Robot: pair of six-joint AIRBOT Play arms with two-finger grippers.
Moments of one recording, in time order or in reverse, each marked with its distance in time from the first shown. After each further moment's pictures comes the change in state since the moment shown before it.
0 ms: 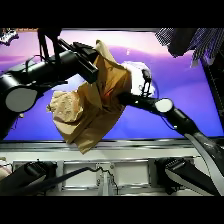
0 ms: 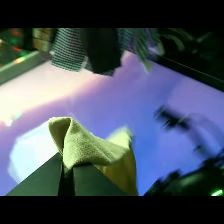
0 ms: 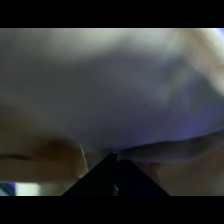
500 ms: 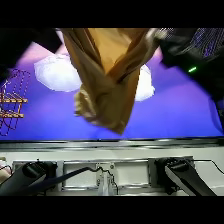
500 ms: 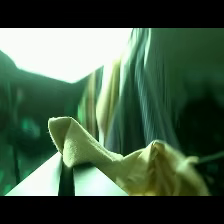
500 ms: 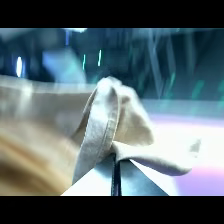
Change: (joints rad) left arm 0.025 0.172 0.064 0.016 0.311 -0.018; right arm -0.177 0.245 0.467 -0.196 0.011 -0.016
